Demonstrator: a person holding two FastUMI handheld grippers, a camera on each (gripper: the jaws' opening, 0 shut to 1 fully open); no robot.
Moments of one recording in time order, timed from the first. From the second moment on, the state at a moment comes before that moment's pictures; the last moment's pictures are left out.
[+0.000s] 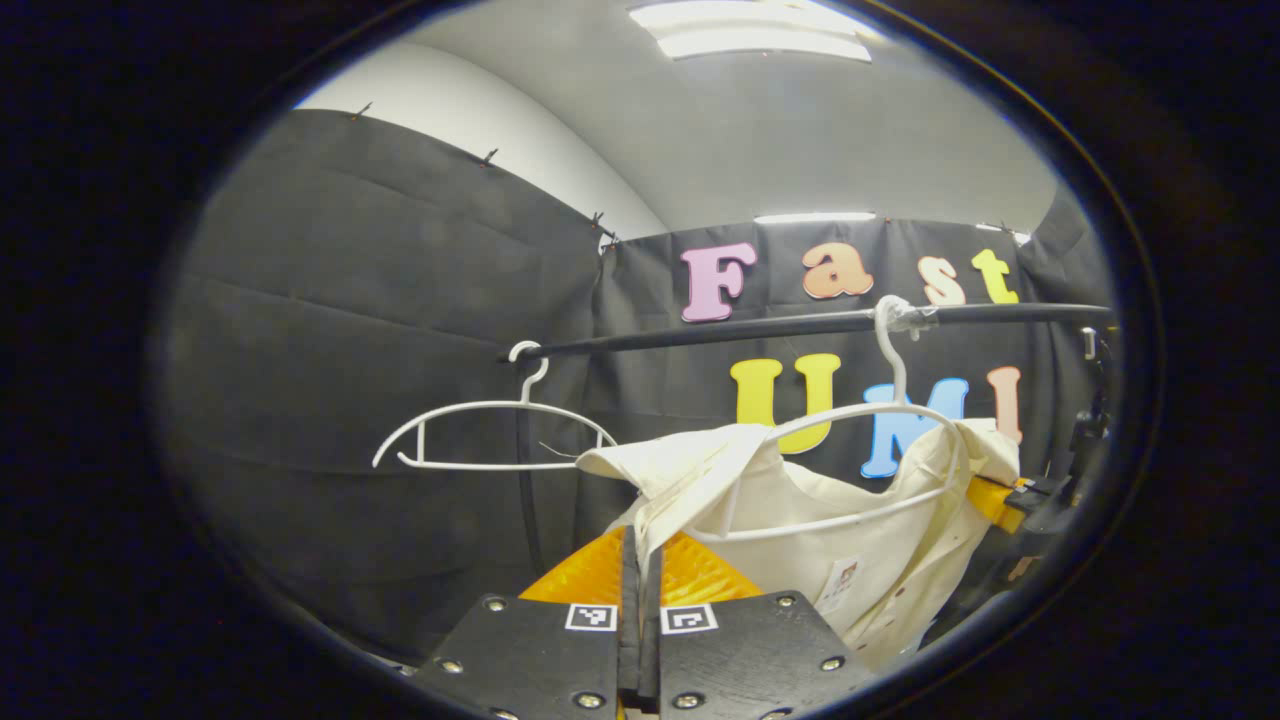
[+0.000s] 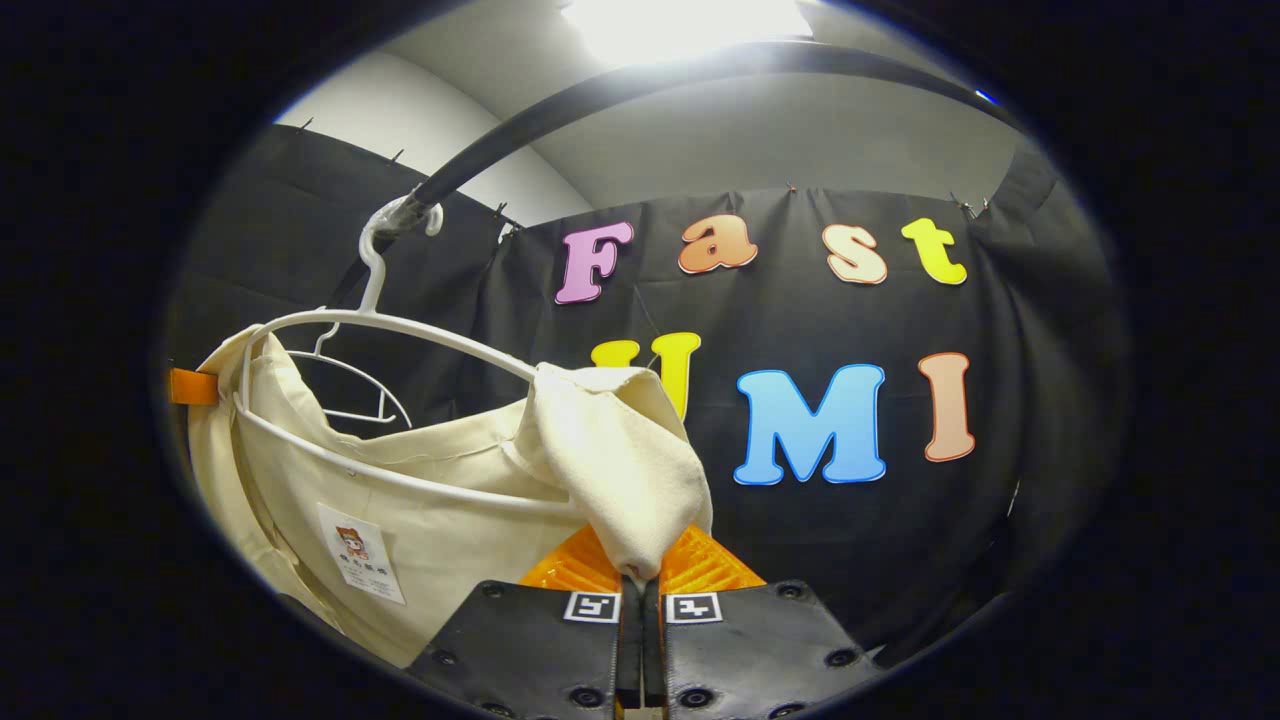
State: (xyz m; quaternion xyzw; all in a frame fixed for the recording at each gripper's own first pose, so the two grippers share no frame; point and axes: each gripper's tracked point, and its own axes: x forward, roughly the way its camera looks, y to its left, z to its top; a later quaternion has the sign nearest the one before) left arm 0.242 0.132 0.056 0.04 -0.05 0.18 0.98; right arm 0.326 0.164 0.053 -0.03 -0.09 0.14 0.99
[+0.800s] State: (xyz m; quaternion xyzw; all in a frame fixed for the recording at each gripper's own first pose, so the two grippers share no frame) left arm 0.264 0.195 0.031 0.01 -0.02 0.15 0.99; right arm 0.395 0.108 0.058 -0.04 -0.11 0.03 0.99
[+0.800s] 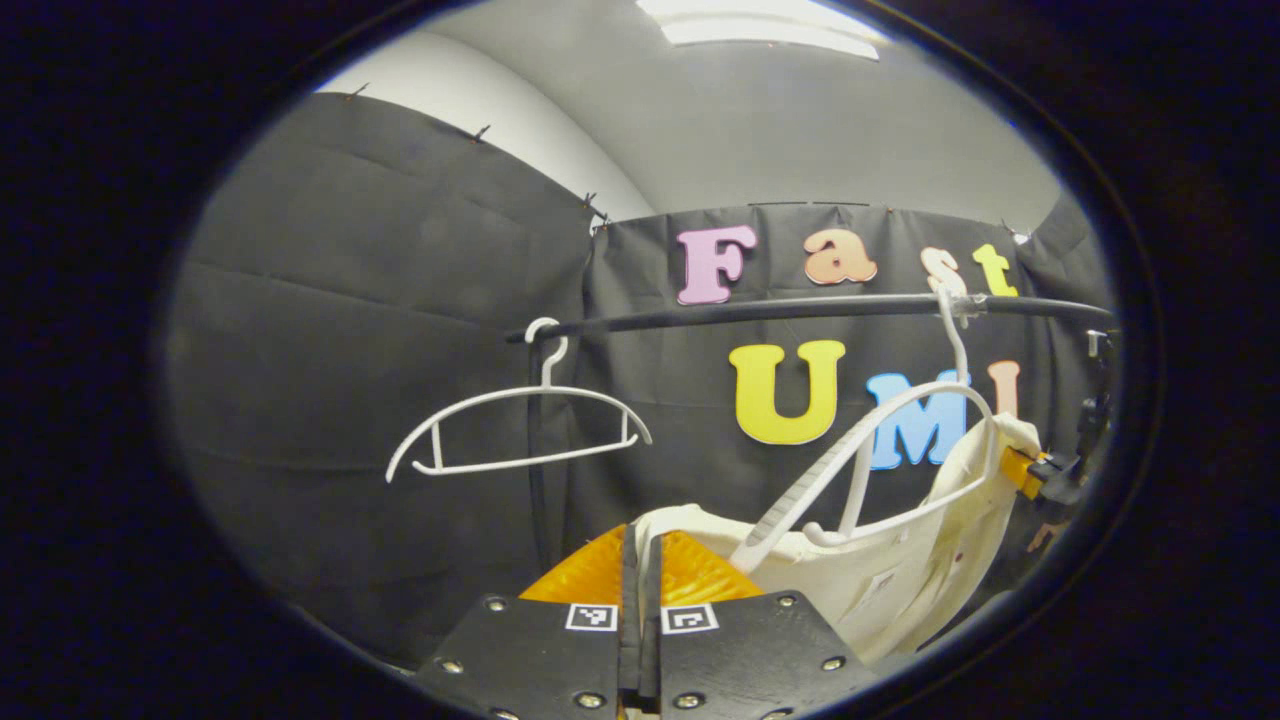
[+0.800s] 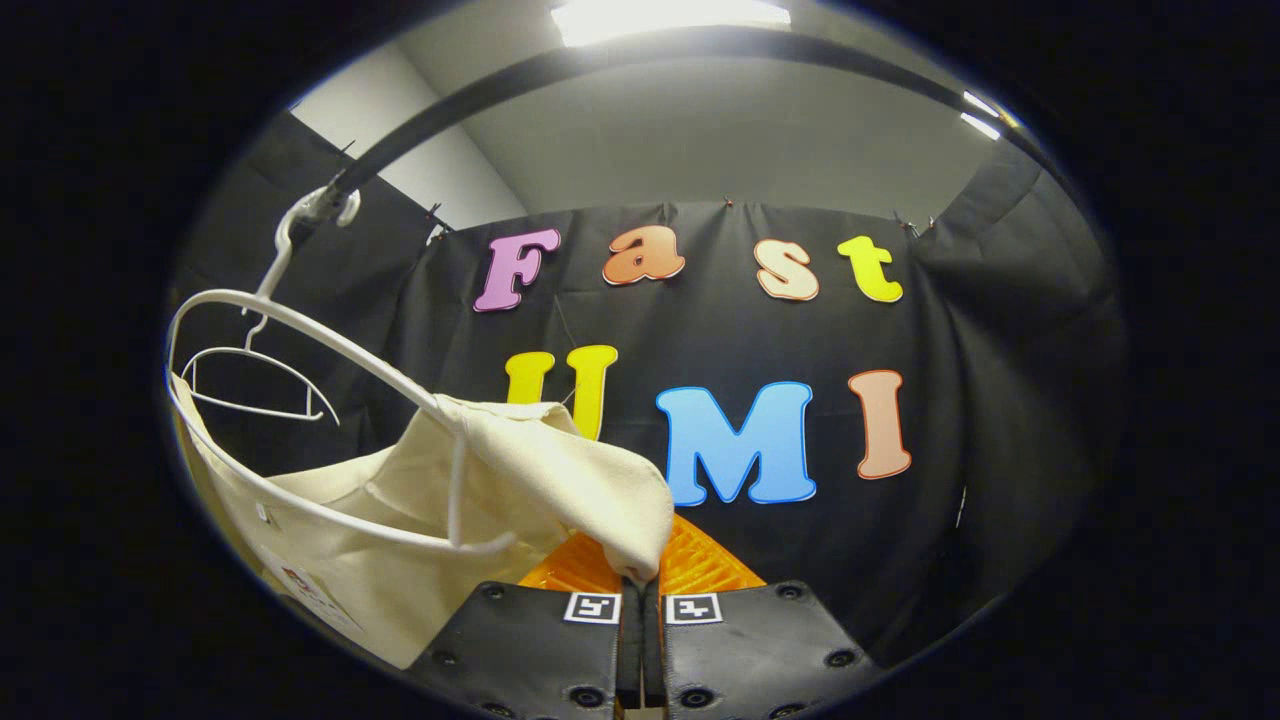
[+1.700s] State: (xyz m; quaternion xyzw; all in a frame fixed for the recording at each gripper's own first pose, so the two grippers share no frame) left arm 0.251 0.167 -0.063 -0.01 0.05 0.17 0.98; right arm 0.374 0.055 -0.048 -0.03 0.00 0.04 1.00
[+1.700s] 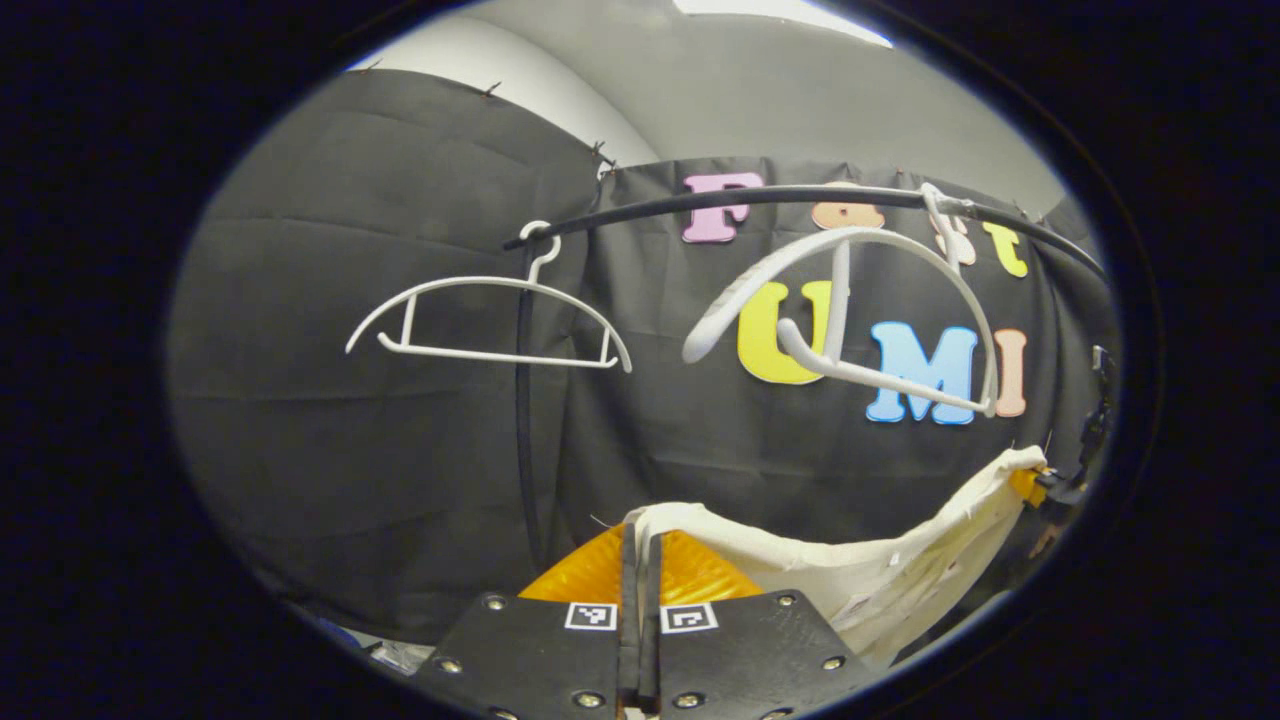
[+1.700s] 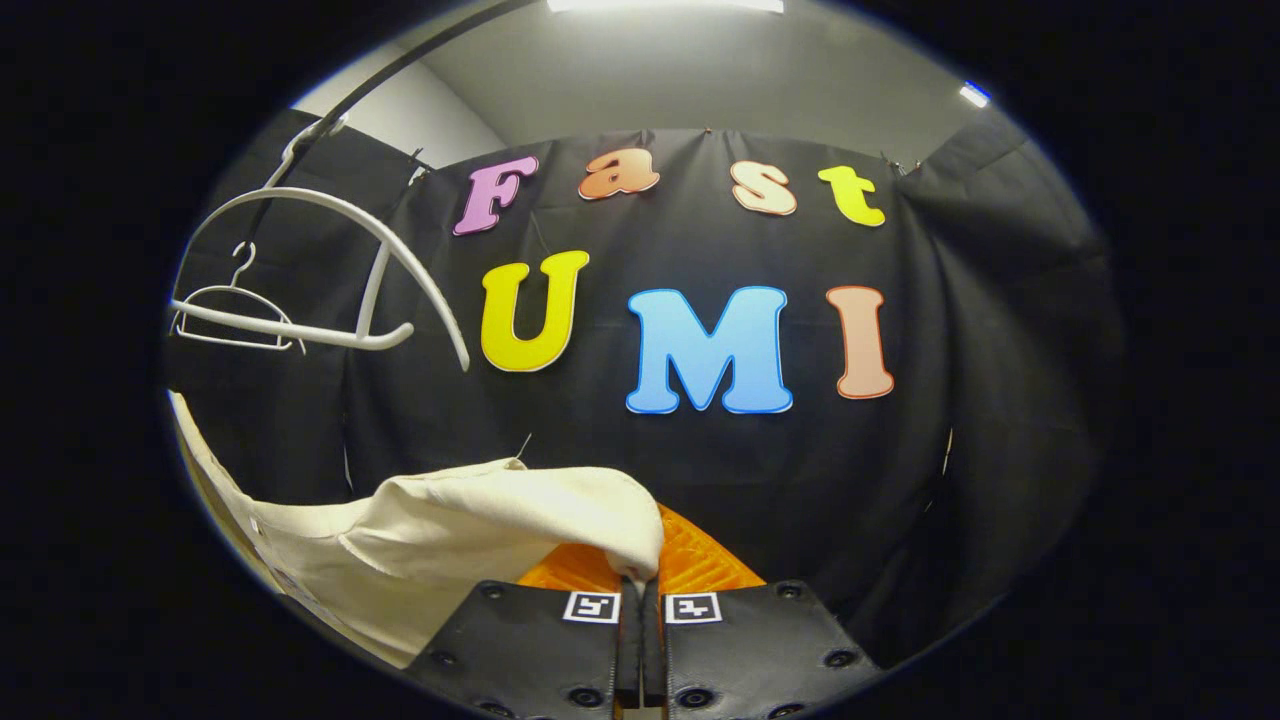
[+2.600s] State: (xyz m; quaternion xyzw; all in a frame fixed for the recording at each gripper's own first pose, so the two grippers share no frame) left arm 0.151 0.124 -0.099 0.02 0.13 0.21 0.97; right arm 0.250 0.054 -0.105 -0.03 0.09 0.17 0.98
